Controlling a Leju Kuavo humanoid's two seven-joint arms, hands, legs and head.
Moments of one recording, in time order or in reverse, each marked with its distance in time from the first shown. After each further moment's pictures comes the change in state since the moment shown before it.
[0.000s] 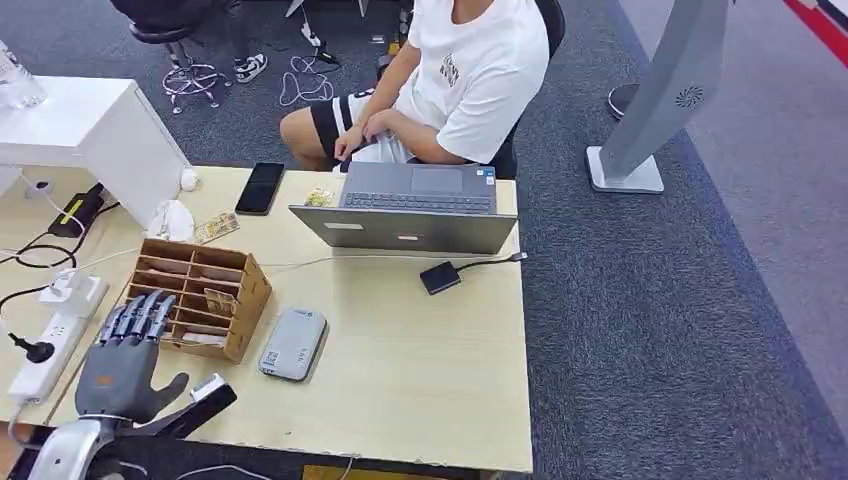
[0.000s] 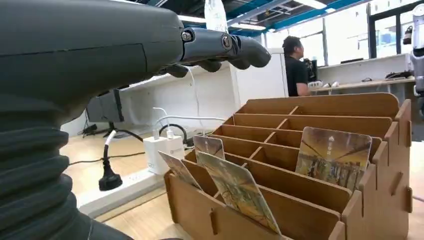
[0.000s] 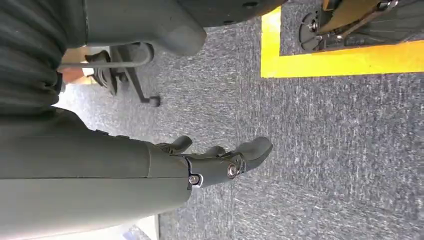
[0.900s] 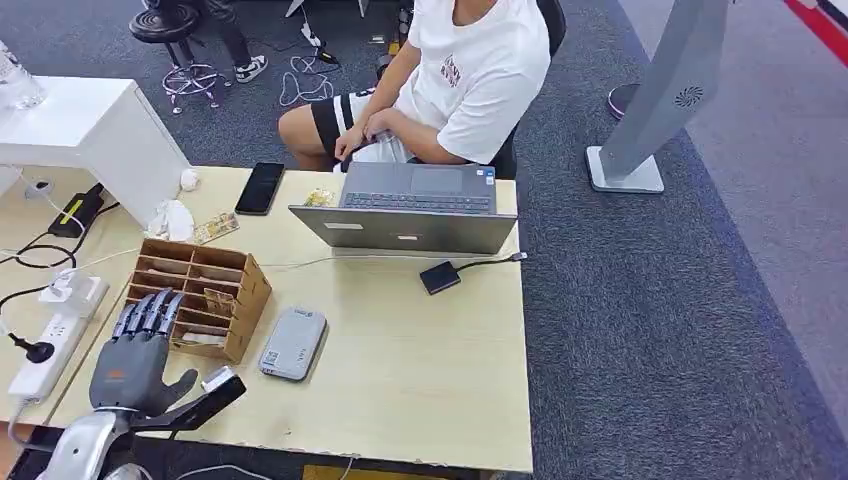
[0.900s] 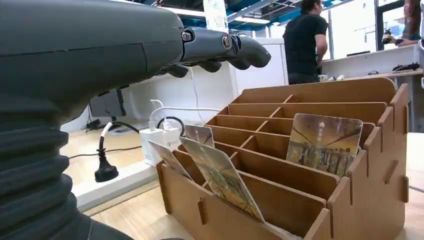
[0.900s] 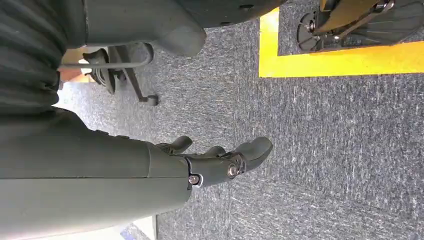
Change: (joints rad) left arm -0.043 -0.035 -0.007 0.054 -0.026 -0.007 0.004; right arm -0.003 0.000 0.002 0.000 0.002 0.005 -0.001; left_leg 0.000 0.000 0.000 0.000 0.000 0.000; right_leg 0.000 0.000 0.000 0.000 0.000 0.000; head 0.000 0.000
